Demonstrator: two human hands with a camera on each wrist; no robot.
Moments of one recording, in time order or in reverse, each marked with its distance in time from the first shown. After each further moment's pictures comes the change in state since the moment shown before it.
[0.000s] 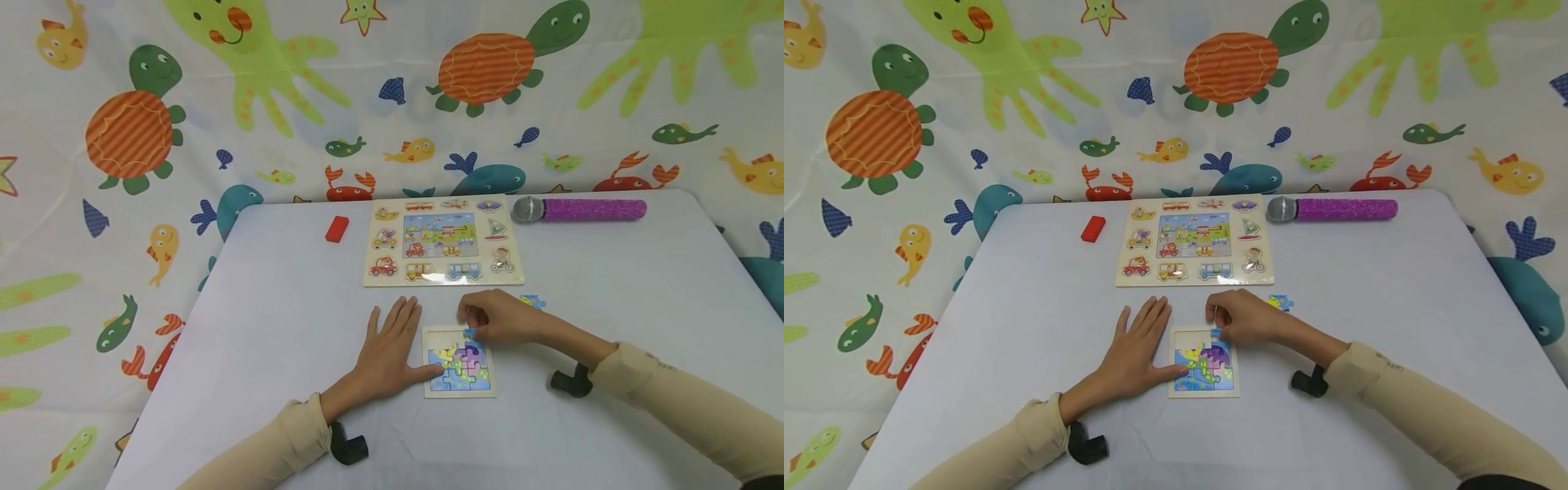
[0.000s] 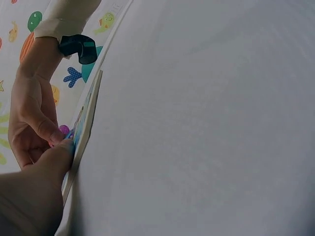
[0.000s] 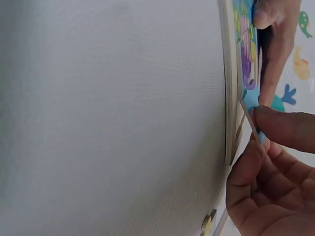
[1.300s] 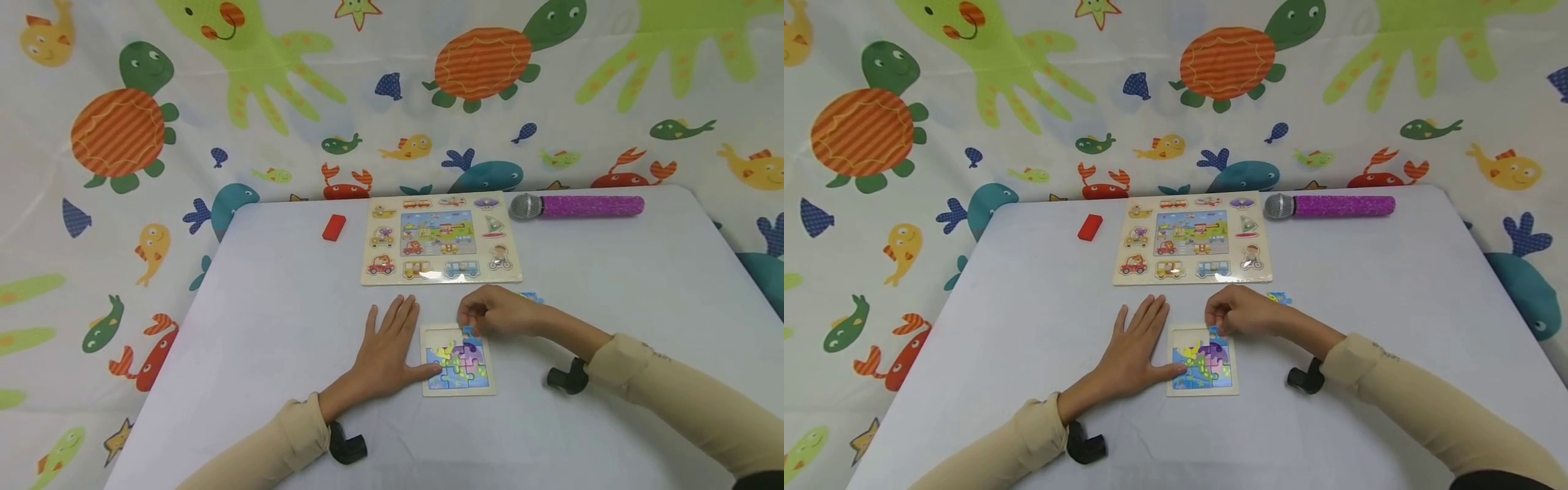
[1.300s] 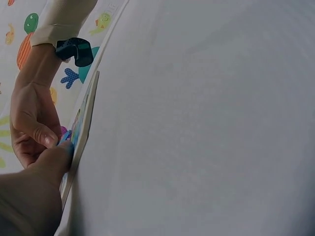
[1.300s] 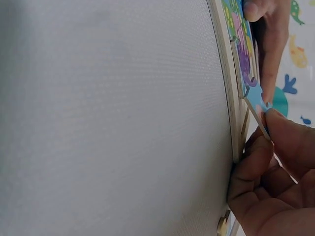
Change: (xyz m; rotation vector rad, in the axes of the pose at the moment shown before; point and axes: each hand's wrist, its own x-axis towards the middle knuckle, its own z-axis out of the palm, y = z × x) left_hand 0.001 0.001 0.000 -0.023 -0.009 0.002; right_hand 0.006 0.012 -0.004 0.272 -0.096 0.077
